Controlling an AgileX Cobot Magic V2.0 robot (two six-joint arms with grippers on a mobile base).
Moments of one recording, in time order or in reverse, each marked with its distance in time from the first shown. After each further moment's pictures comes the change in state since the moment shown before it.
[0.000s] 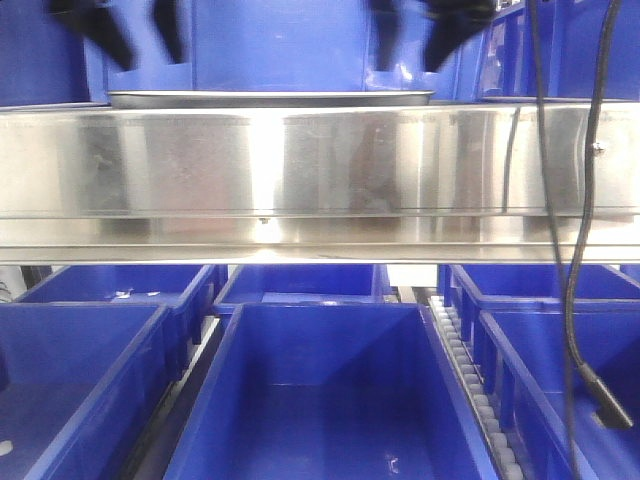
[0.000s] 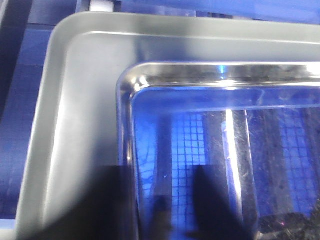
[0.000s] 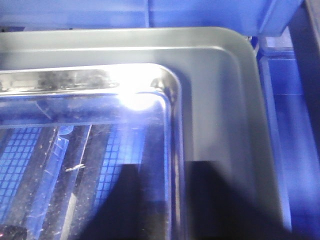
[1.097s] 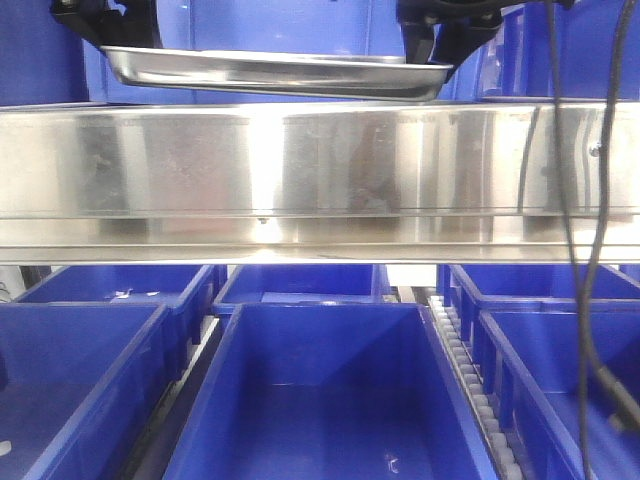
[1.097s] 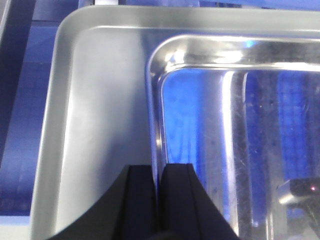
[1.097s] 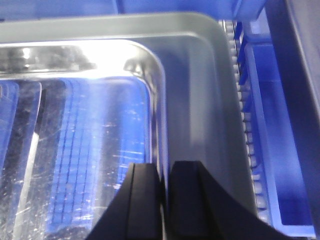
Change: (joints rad) left arm 0.004 0.020 0.002 -0.045 0.017 0.072; right arm -0.012 0.017 0.021 0.025 0.014 0.002
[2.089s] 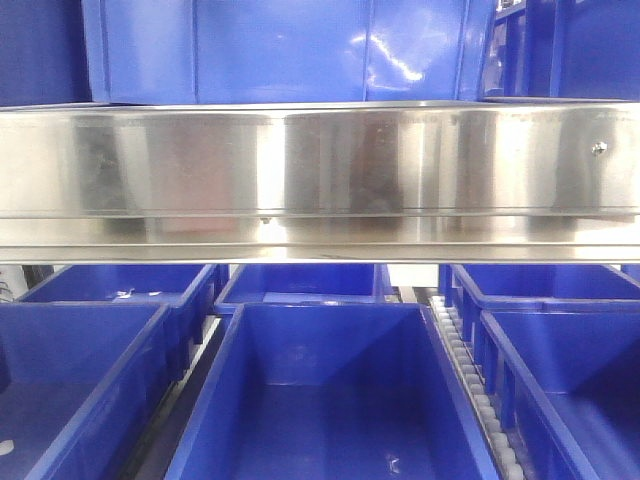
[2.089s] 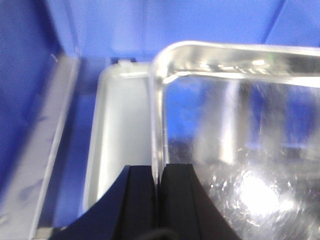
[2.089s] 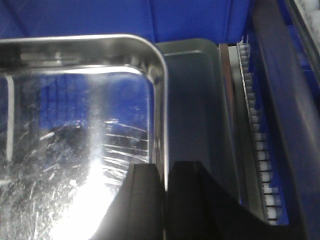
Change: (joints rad) left arm -0.290 -0.348 0.132 0.397 0.102 -0.292; right arm 0.213 -0.357 0.157 -0.190 0.113 0.254
